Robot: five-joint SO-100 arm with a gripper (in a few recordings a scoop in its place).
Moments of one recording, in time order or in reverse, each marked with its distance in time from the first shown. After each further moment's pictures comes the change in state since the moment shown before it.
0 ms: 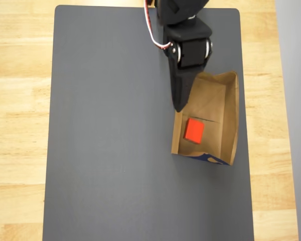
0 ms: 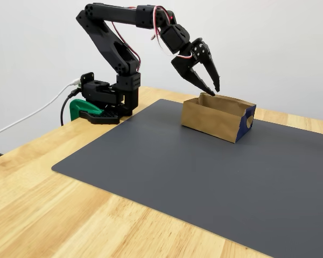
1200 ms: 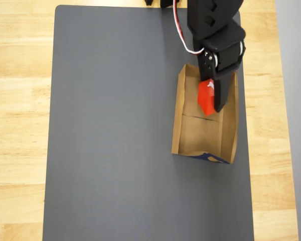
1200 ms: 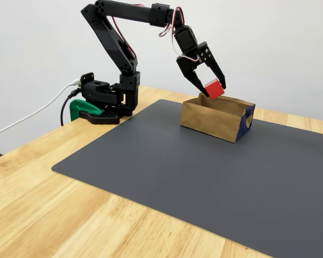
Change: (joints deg) arm -18.3 -19.2 -12.8 16.6 11.4
